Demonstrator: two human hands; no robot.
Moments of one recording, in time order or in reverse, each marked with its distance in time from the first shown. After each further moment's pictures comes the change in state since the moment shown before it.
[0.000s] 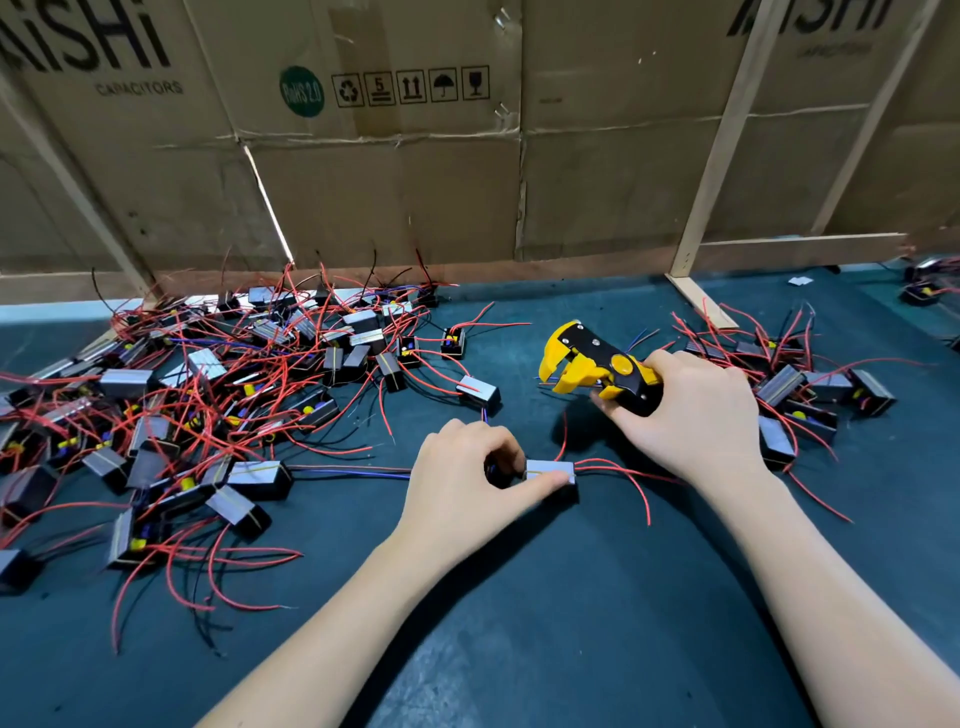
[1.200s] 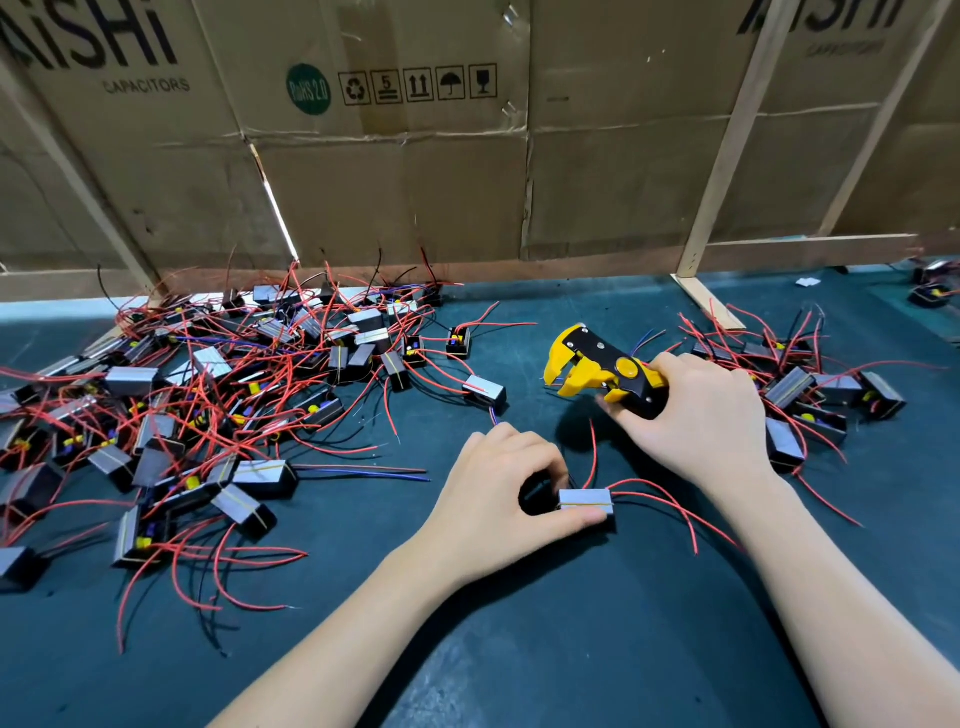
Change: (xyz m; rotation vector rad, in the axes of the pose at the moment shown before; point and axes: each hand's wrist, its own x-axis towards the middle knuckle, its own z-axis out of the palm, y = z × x) left_hand -0.003 0.009 0.005 -0.037 -0.120 0.254; right_hand 0.000 -0.001 0.000 -0.021 -0.028 0.002
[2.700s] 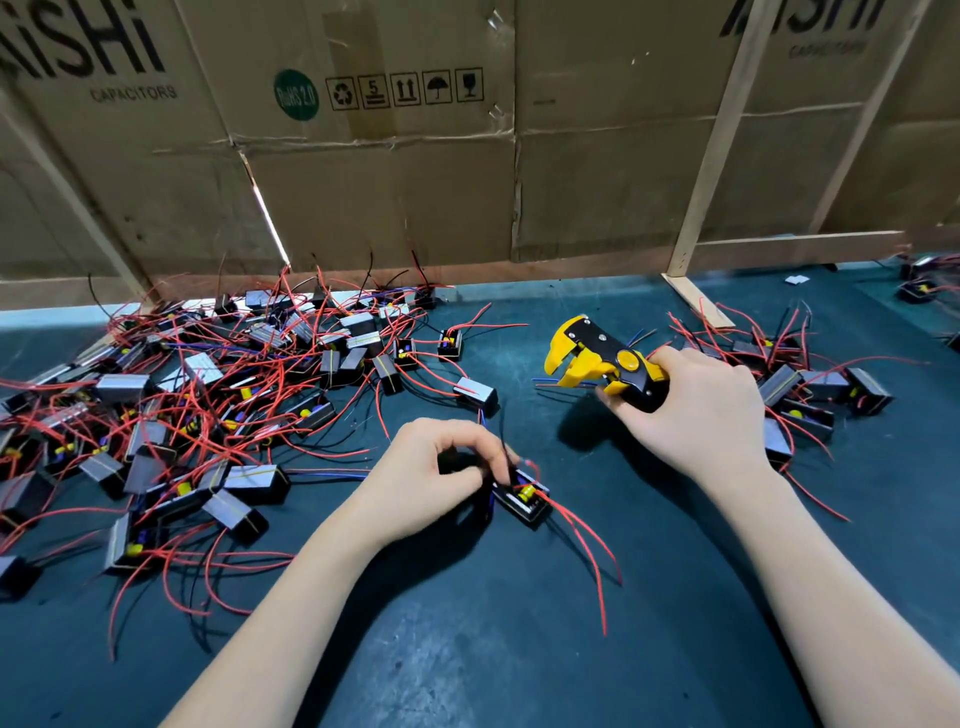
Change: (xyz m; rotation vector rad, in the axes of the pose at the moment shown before) left_hand -0.002 -0.031 -0.043 -0.406 -0.103 -0.117; right_hand 0.002 0.006 0.001 0.013 0.073 0.040
